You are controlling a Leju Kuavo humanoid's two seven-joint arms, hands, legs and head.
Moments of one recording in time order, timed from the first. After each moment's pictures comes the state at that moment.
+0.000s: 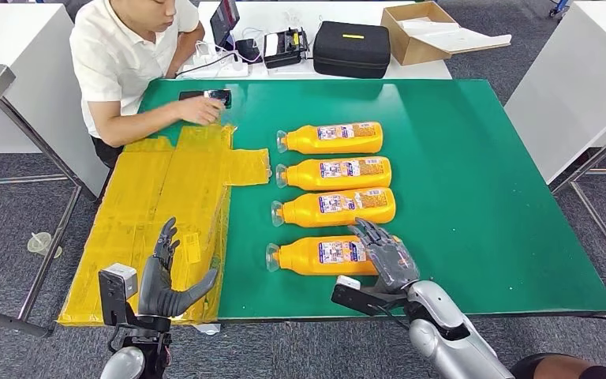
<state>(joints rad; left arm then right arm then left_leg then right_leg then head) 0.00 -0.14 -0.20 -1.38 0.05 0.00 -0.33 -0.13 -0.30 0.57 -1.29 0.92 -0.06 -0.14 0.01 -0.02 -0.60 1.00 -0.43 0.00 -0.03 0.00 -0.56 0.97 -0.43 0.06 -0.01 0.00</state>
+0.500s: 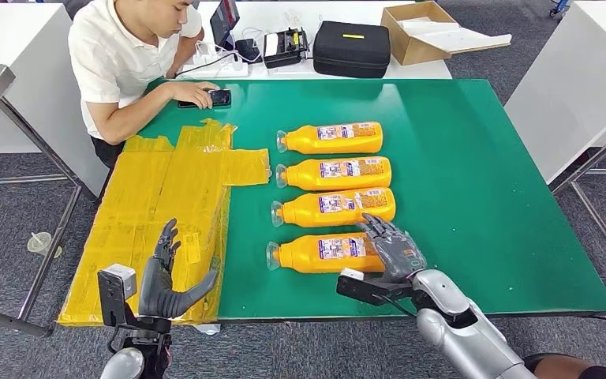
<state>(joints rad) 0.00 -0.14 -0.20 -1.38 0.07 0.00 -0.33 -0.20 -0.37 0.62 -1.28 0.91 0.05 -0.06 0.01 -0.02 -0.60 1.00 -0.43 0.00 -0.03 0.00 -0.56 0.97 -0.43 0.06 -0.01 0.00</state>
